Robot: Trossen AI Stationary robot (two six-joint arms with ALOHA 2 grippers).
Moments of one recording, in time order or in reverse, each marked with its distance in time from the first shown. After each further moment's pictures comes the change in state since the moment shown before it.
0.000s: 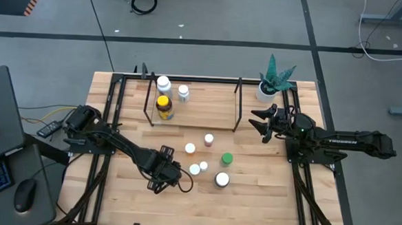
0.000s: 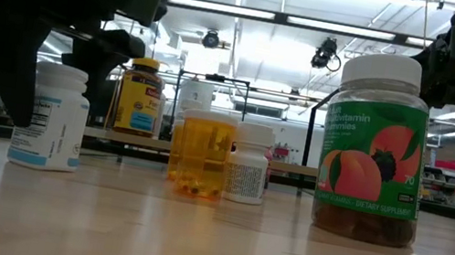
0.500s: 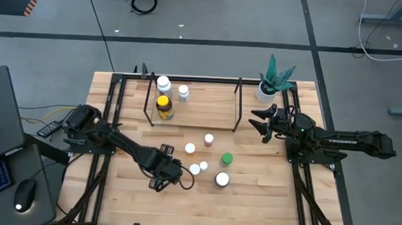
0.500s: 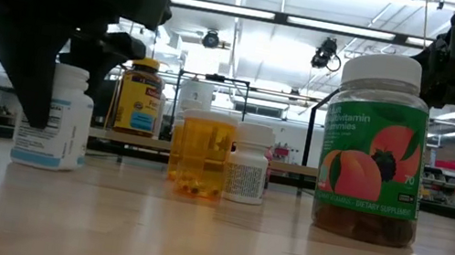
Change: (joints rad) left arm 0.026 -0.008 0.000 0.002 0.008 -0.033; right arm 0.000 0.000 0.000 0.000 0.000 0.000
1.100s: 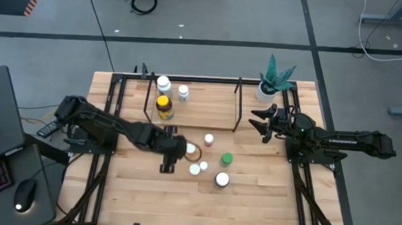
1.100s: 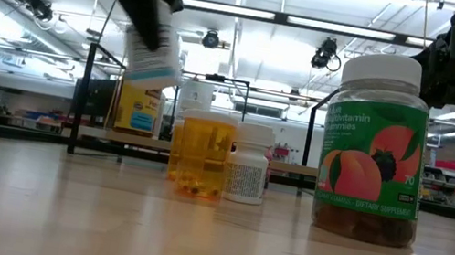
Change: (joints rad) left arm 0.189 -0.180 0.106 -0.001 -0.052 0.003; right arm 0.000 0.000 0.000 0.000 0.000 0.000
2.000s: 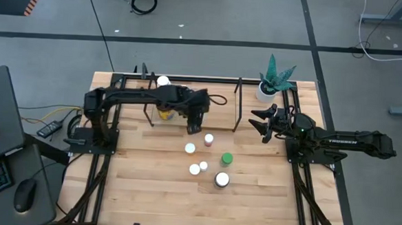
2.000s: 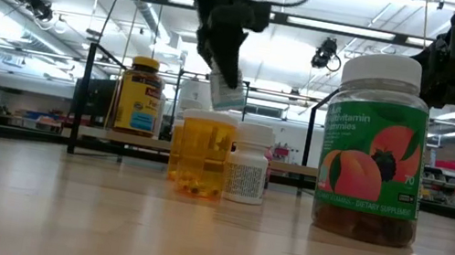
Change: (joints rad) left arm 0.431 0.281 0.378 -0.097 0.092 0.220; right arm 0.000 0.000 0.000 0.001 0.000 0.000
